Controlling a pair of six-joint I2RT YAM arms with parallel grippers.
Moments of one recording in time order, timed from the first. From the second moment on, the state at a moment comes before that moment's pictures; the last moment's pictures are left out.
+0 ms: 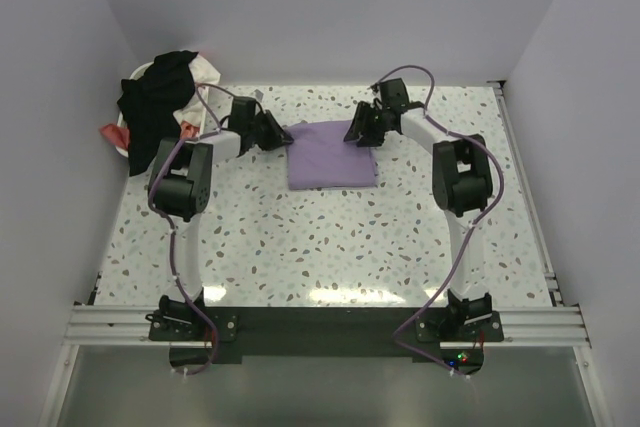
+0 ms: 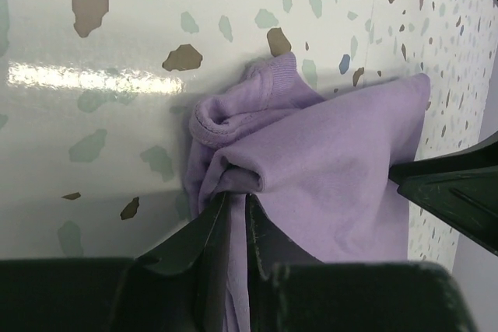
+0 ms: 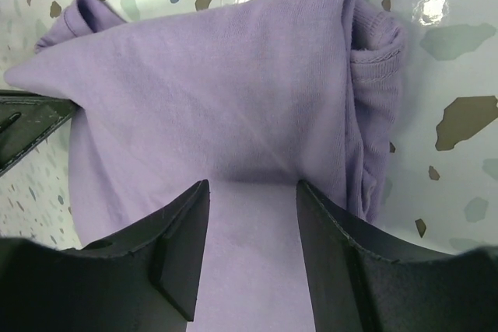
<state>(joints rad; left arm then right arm) -0.20 2.21 1.43 0.08 0.37 -0.73 0.26 2.31 1.83 -0.43 -0.36 0.51</state>
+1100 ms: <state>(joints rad) -0.18 2.42 1.76 0.03 0.41 -0.75 0.35 1.99 1.46 -0.40 -0.24 0.46</state>
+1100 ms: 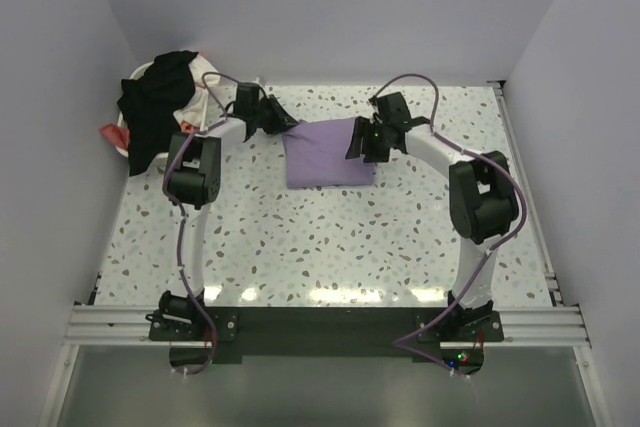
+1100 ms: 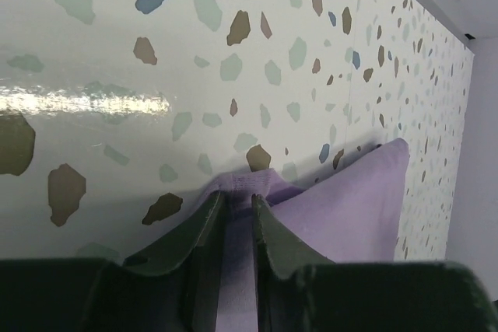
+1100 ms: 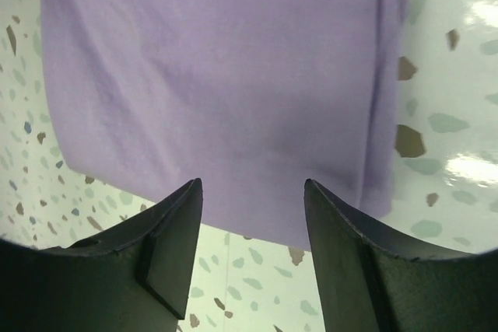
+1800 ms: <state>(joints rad) -0.17 2.35 1.82 -0.10 0.38 -0.67 0.28 2.29 1.83 -0.45 -0.17 0.35</state>
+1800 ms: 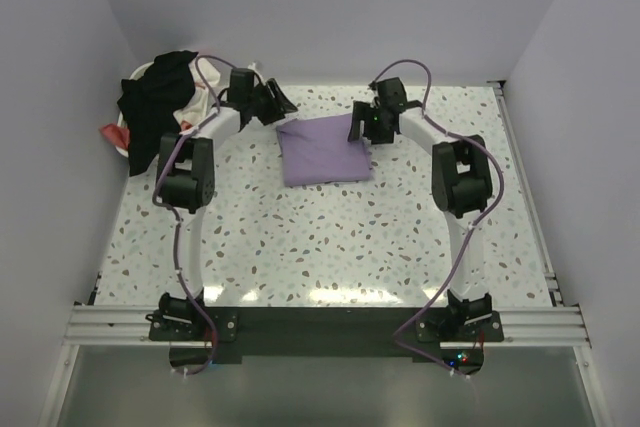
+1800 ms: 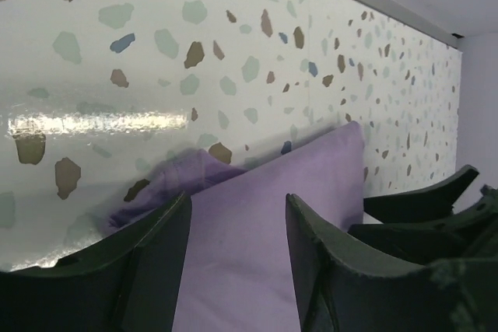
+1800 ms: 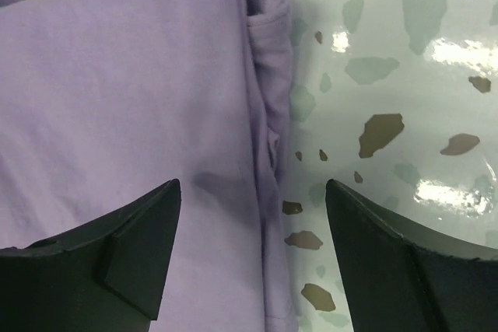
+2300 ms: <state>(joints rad) -0.21 1.95 1.57 -0.10 0.33 -0.67 0.35 2.31 1.83 -0.48 -0.07 0.43</state>
